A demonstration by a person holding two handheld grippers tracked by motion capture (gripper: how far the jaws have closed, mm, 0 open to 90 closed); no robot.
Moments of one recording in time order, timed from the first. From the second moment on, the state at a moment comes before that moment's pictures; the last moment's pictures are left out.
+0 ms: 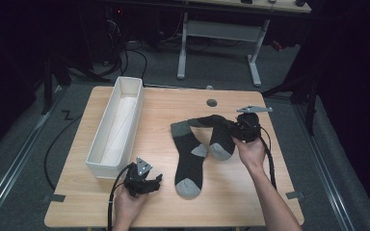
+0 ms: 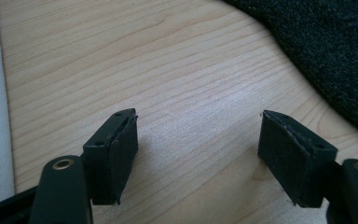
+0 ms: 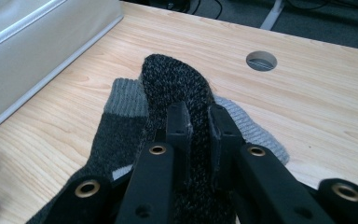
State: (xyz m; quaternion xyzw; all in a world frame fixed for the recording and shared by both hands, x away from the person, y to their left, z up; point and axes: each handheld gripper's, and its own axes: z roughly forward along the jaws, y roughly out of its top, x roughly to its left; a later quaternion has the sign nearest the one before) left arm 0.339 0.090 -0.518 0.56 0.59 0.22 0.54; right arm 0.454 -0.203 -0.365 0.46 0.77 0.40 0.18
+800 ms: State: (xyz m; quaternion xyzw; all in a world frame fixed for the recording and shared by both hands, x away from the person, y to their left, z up) left arm 0.339 0.090 -0.518 0.56 0.59 0.21 0.54; right arm 0.462 -0.149 -0.361 0.44 0.79 0.37 0.20
